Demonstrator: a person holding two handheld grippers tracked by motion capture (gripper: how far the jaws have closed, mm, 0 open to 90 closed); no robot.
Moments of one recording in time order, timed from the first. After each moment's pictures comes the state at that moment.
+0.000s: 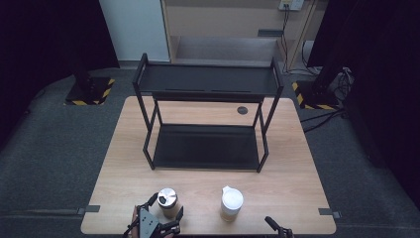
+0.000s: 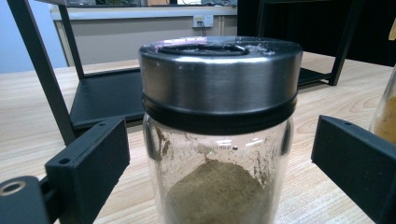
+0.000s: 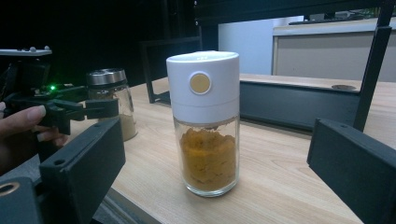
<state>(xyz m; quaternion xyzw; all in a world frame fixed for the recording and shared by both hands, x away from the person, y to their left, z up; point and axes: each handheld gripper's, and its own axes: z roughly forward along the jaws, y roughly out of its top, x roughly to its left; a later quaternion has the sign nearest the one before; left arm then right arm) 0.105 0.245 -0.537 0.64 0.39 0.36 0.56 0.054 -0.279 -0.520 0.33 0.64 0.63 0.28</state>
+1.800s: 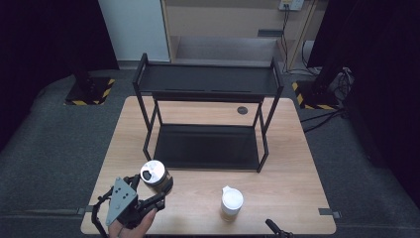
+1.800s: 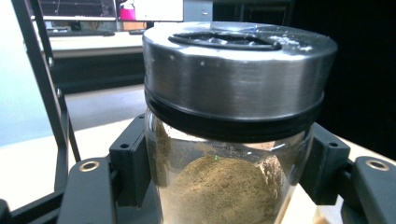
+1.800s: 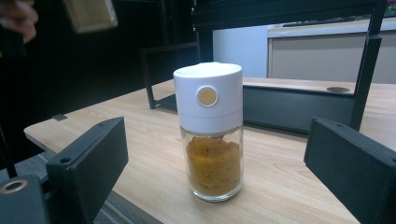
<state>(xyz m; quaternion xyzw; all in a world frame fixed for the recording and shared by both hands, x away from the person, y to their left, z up) 0.123 0.276 -0.360 0.64 0.36 0.32 0.60 0.041 -0.272 -0.509 0.34 0.63 0.63 0.29</state>
